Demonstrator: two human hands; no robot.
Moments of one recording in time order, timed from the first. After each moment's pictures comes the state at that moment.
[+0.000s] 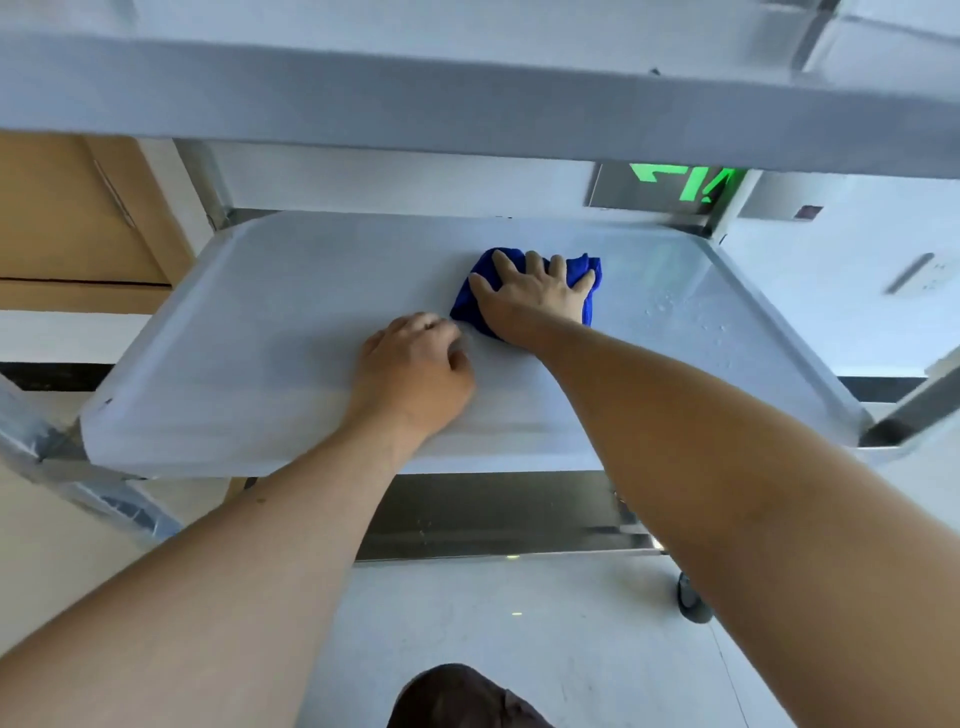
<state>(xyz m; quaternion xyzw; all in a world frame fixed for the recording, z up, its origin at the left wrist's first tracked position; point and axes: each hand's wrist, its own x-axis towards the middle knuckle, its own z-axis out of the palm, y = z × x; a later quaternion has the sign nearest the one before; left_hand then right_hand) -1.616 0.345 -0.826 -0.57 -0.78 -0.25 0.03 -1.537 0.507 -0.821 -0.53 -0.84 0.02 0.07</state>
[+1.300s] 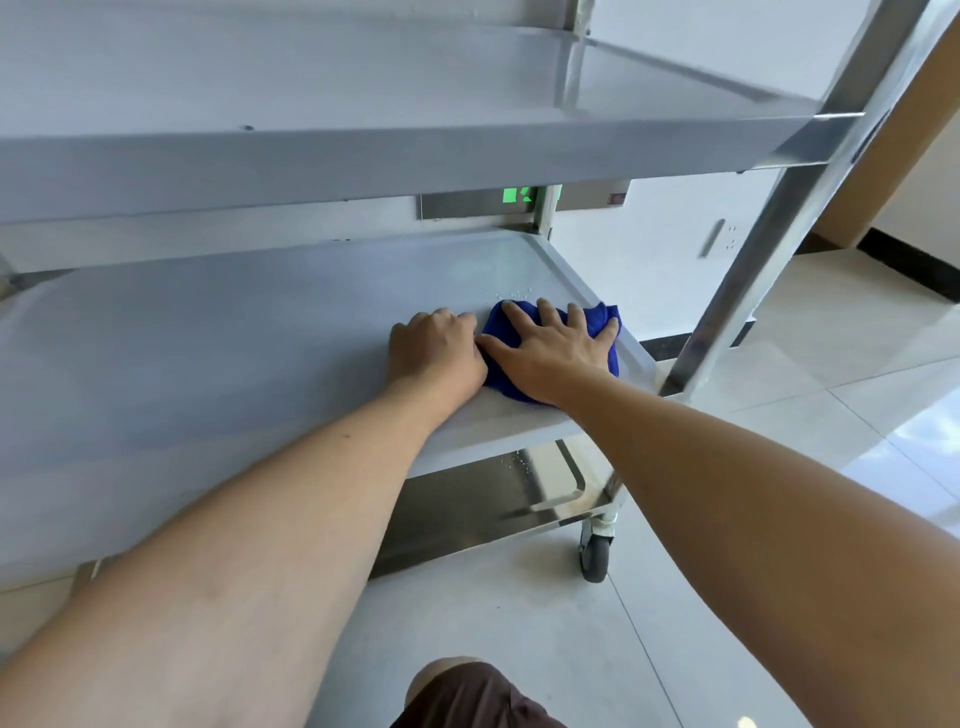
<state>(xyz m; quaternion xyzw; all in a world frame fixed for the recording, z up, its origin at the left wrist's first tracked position) -1.467 0.456 -0.810 -0.66 -0.73 -0.16 0.06 -1.329 0.505 -0.818 -0.62 -0.78 0.03 0.05</state>
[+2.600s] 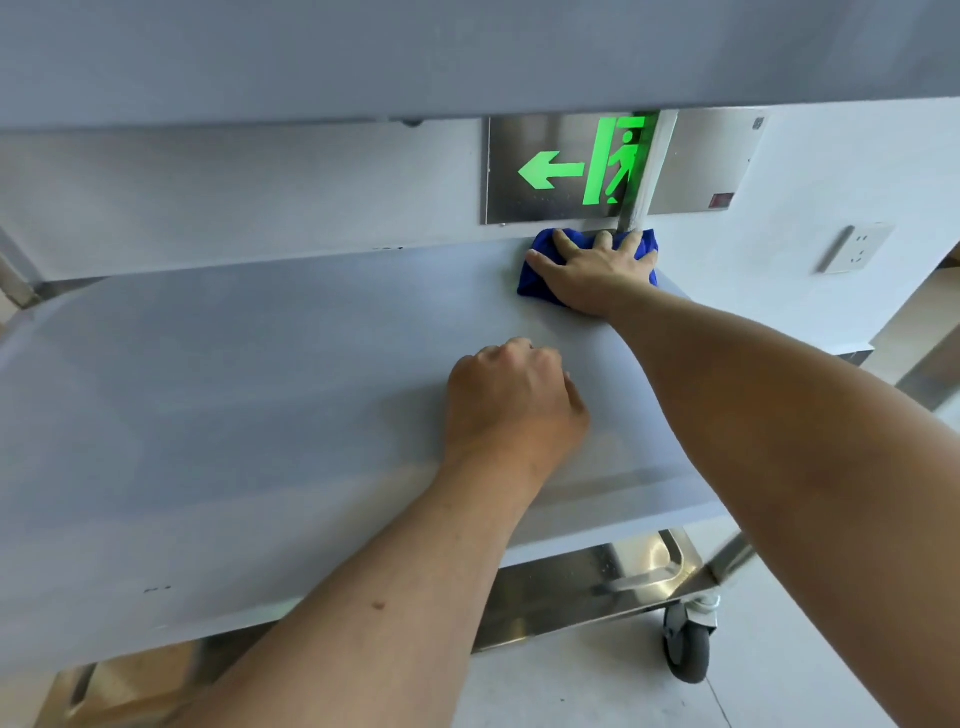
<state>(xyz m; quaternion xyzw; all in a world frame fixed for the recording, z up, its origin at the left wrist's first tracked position) -1.464 0.457 -0.817 -0.64 -0.72 -0.25 0.10 -1.401 0.679 -0.820 -0.64 -0.76 0.03 0.07</state>
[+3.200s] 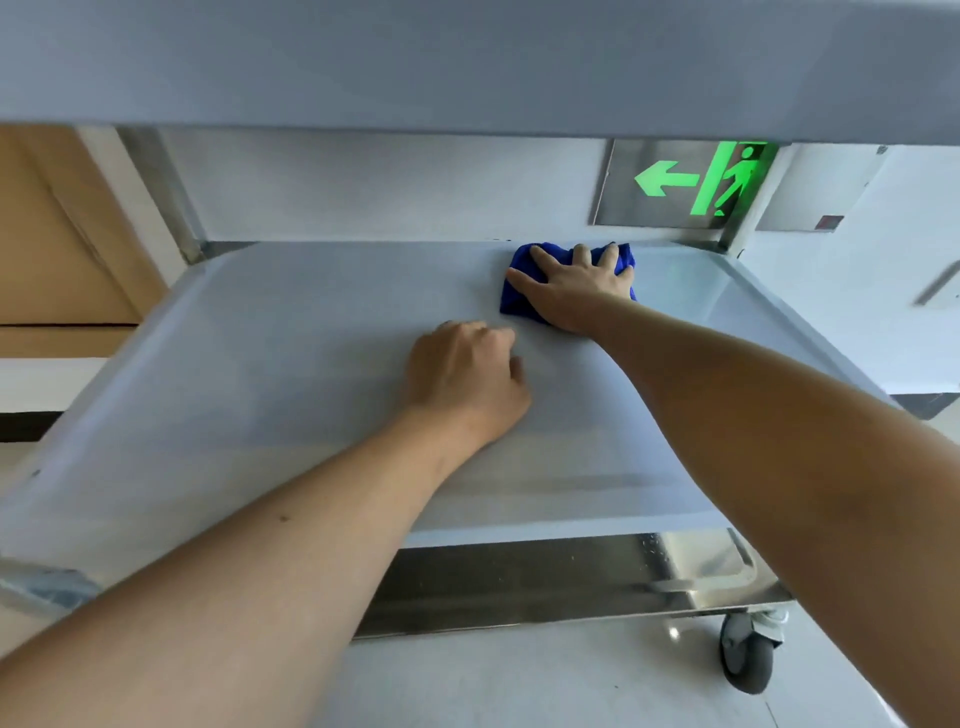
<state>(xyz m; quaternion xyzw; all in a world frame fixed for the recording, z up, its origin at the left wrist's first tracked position) -1.595 0.400 -0.810 -0.62 -0.75 -0.22 0.06 -1.521 0.595 -0.818 -0.56 -0.83 0.03 0.03</state>
